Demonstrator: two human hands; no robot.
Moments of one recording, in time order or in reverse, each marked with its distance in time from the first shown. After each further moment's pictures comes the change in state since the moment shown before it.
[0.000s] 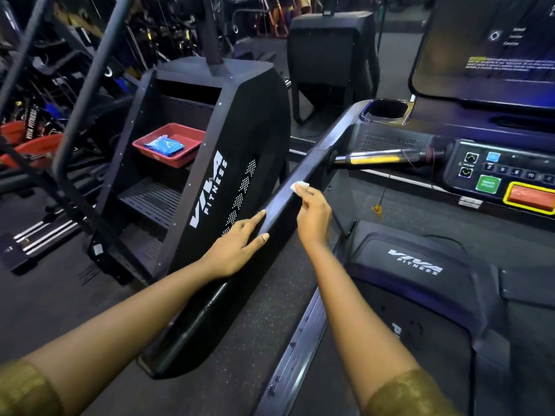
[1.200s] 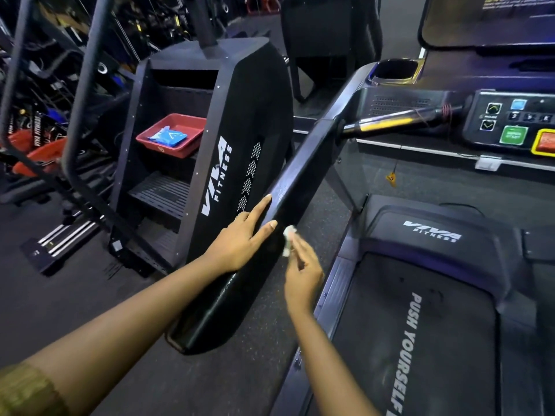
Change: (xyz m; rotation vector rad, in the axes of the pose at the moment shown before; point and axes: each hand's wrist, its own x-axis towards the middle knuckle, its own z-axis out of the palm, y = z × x) left_hand -0.023 -0.012 0.003 0.063 0.033 0.014; right_hand -0.157 -0.025 0.017 0.434 0.186 0.295
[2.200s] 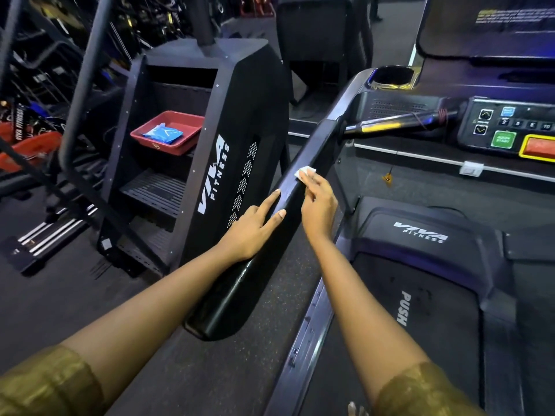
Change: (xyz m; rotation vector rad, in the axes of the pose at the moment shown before) left_hand 0.001 -0.002 -0.001 -0.096 -0.039 -0.015; right_hand 0.092 -0.032 0.025 -0.320 -0.055 -0.278
